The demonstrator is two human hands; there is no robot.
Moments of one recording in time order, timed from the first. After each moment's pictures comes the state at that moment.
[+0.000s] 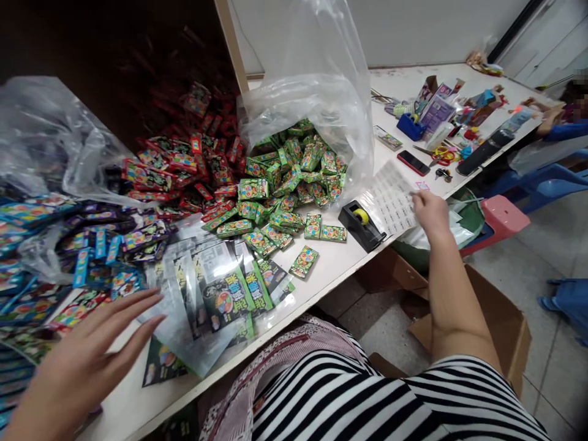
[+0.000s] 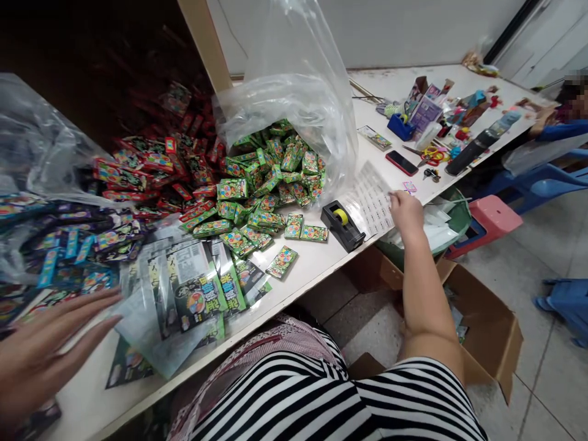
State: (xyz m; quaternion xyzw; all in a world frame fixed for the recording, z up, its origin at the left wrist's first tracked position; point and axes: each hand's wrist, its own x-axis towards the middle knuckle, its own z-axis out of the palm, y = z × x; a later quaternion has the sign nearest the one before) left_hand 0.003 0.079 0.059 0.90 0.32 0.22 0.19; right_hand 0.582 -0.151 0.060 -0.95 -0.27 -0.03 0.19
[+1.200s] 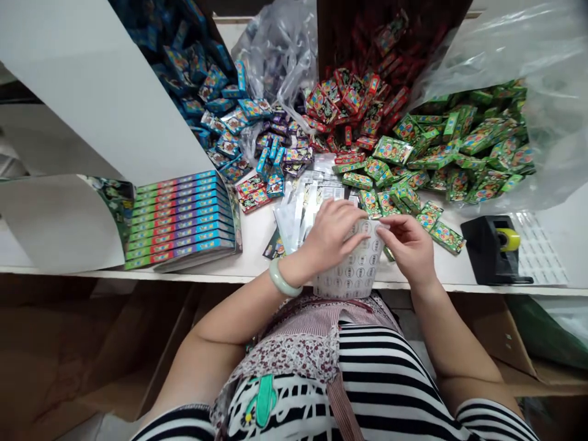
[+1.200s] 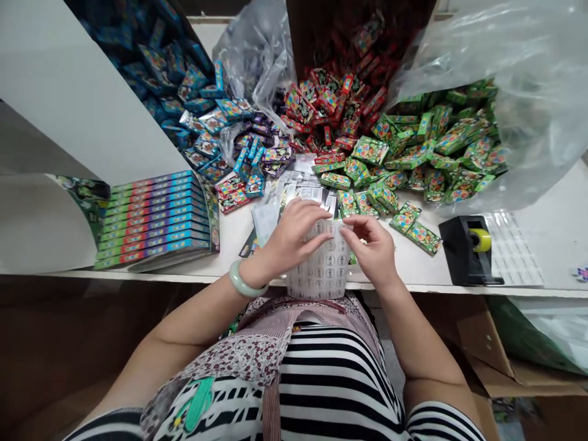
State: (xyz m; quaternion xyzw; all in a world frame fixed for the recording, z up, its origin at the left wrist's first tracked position) left_hand 0.108 0.023 0.040 0.88 0.28 0.35 0.16; right_hand 0.298 -0.039 0.011 -0.56 -0.49 0.35 0.56
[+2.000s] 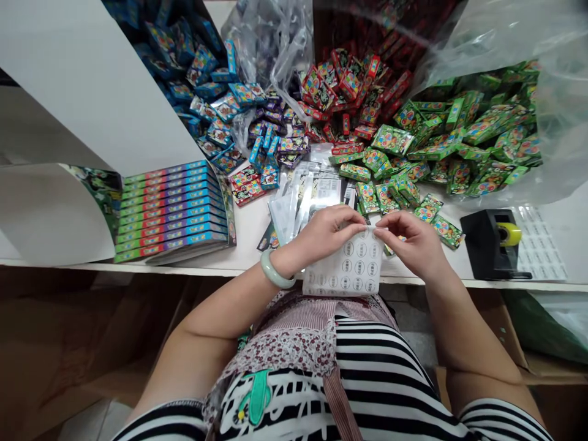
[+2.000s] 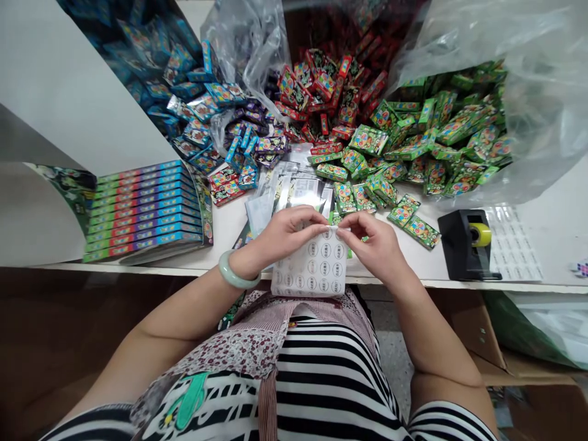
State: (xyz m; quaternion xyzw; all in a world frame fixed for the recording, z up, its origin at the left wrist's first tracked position) left_hand 0.120 0.024 0.047 0.79 0.33 0.29 0.44; right_hand 0.316 -0.039 0.036 -0.56 -0.61 0.35 0.45
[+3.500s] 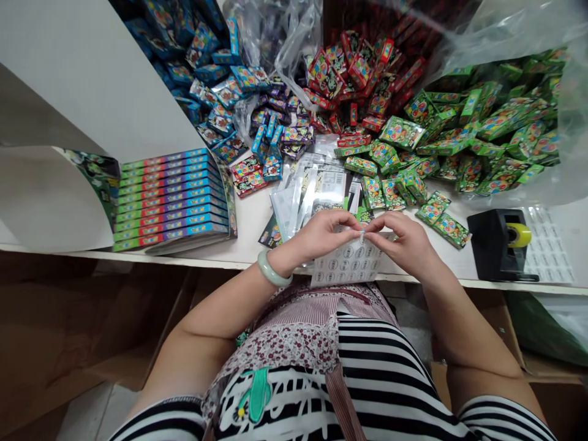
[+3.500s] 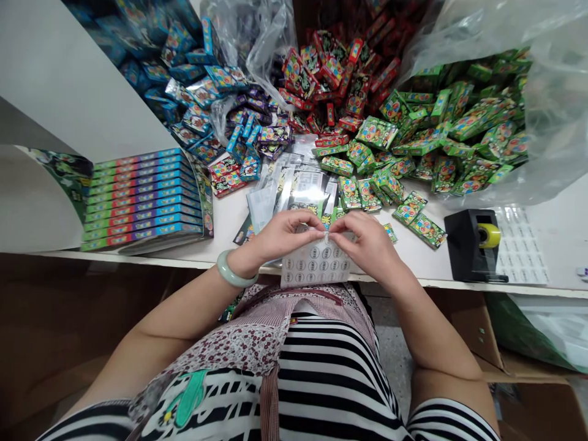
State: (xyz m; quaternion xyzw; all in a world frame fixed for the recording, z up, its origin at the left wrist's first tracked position) left_hand 0.105 0.019 0.029 0.74 0.34 0.27 0.51; right_hand 0.310 -0.031 0.029 -0.51 -0.74 0.27 0.34
